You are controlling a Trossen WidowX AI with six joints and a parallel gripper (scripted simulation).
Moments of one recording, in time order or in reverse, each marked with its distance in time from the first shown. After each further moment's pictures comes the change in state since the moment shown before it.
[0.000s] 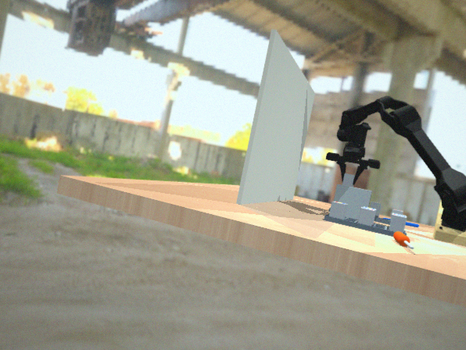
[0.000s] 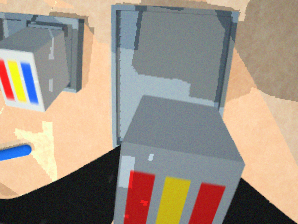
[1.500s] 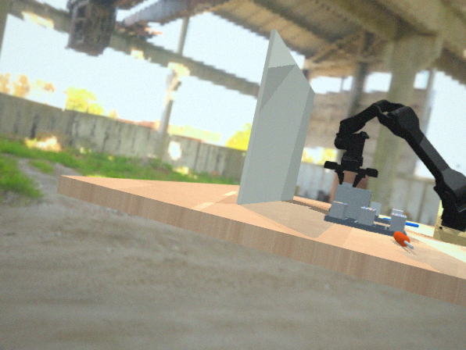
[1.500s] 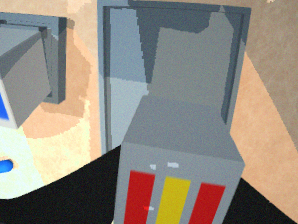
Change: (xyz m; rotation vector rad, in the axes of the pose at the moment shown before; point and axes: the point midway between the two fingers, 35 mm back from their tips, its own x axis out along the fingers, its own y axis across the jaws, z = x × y) arm 0.032 -0.001 0.000 0.000 -0.001 -0.001
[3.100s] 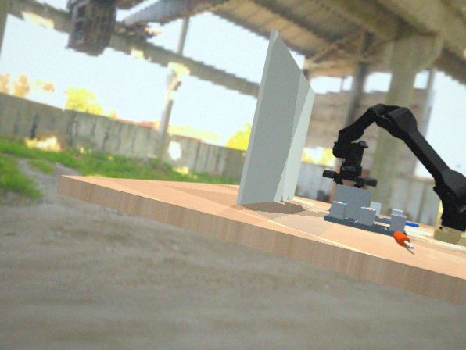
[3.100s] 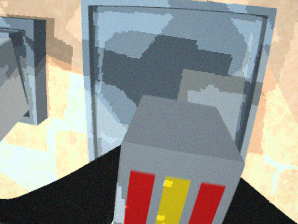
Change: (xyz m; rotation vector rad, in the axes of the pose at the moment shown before) arm 0.034 0.002 0.002 -0.001 -0.002 -0.001
